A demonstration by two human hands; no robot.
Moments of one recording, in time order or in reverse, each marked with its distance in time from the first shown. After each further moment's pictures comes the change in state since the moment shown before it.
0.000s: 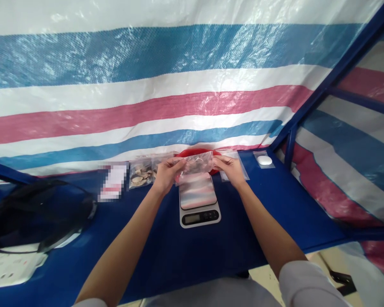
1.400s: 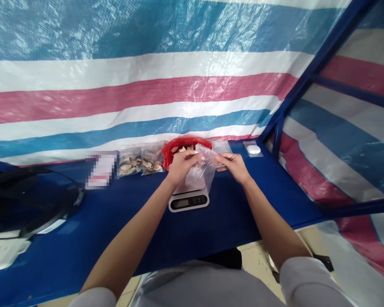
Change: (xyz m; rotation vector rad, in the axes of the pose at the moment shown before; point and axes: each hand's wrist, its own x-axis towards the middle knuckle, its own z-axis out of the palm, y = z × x) left_hand -0.020 -0.007 0.076 0.060 -0.107 0.034; right_hand -0.037 -0.001 -0.053 -0.023 -0.091 0.060
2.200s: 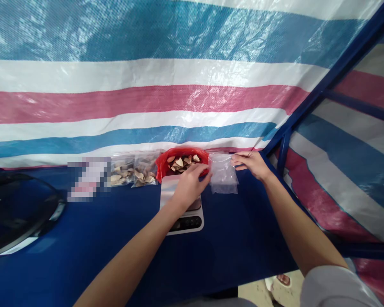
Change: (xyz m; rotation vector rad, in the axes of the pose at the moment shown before) left_hand 0.009 -0.020 0.029 0.715 0.055 0.467; right_hand 0.069 -0.018 -0.086 -0.127 0.022 0.097
